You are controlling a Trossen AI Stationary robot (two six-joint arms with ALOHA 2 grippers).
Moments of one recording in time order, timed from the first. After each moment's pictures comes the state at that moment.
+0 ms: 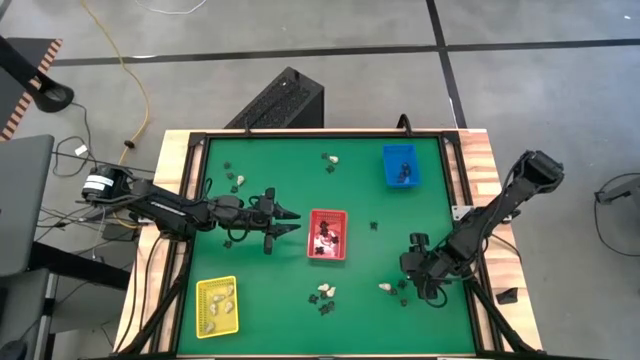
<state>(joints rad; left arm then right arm) -0.05 1.32 0.34 0.95 -0.09 -0.18 0.71 1.23 0.60 -0.56 0.22 0.67</state>
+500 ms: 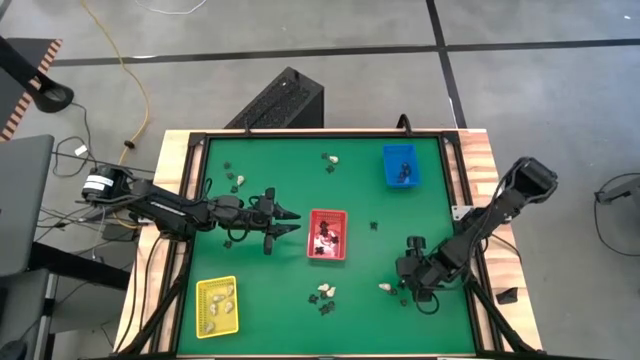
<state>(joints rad) -0.05 1.32 0.34 0.95 -0.09 -0.18 0.71 1.41 0.60 -0.50 0.24 0.68</state>
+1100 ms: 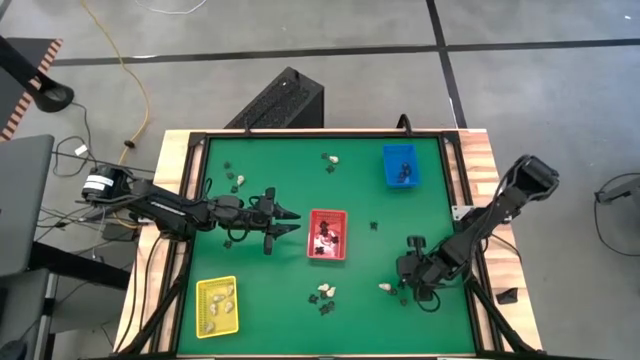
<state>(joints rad) -0.05 1.32 0.34 0.95 -0.09 -0.18 0.71 1.33 0.60 -0.51 0.22 0.67</state>
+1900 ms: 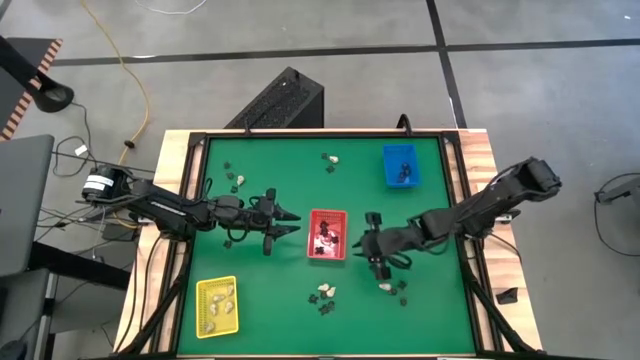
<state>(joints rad) -0.05 1.32 0.34 0.95 -0.06 -0.19 0.34 1.35 0.75 -0.09 0.22 0.08</state>
